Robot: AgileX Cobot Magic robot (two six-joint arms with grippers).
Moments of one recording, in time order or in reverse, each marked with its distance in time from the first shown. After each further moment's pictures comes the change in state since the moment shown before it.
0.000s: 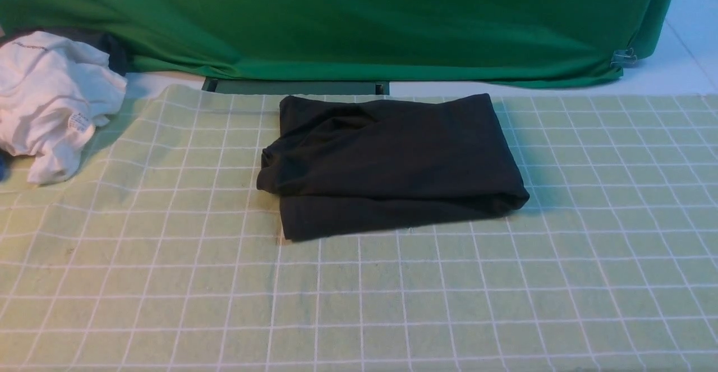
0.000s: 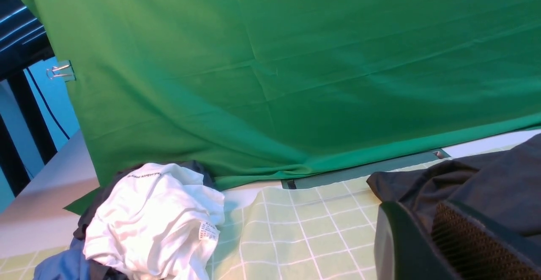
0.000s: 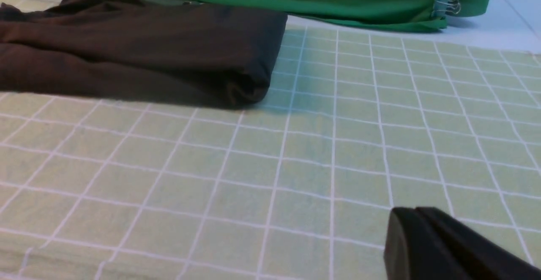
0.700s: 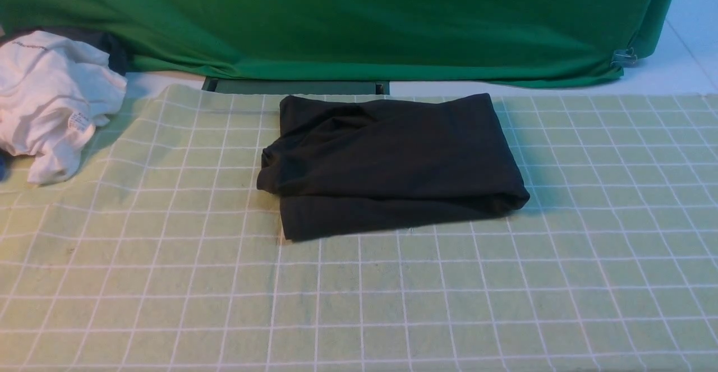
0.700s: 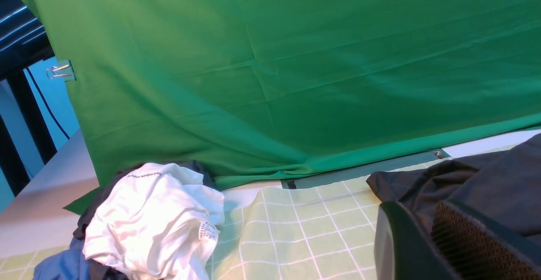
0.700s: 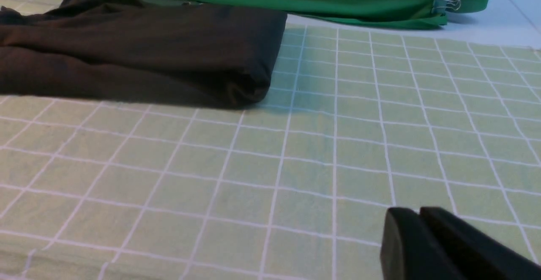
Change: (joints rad) right arm 0.000 0.000 0.000 0.000 0.002 0.008; left arm 0.000 0.000 0.000 0.000 0.000 0.000
